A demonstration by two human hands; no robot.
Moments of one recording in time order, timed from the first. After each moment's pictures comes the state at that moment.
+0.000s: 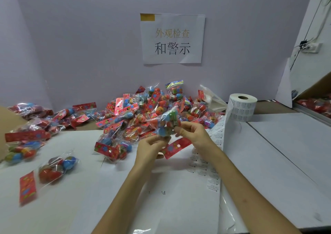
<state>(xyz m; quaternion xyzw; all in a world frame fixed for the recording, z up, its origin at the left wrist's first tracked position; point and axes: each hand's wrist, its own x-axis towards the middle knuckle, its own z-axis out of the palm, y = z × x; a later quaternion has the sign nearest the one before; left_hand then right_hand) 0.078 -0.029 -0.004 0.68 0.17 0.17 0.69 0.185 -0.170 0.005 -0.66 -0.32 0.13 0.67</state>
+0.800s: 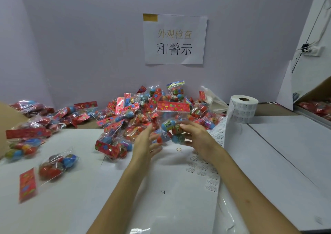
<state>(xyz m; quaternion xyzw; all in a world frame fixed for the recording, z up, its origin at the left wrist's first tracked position) 0.080 -0.022 0.001 0.56 0.20 0.18 0.79 0.191 -0.172 0.007 -0.63 -0.22 0.22 0.71</state>
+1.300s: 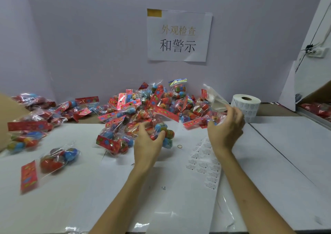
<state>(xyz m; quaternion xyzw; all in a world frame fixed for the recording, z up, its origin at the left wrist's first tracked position) 0.084 -0.024 -0.012 0.76 0.23 0.32 0.52 0.207 -0.195 0.004 -0.81 -0.02 -0.37 0.45</state>
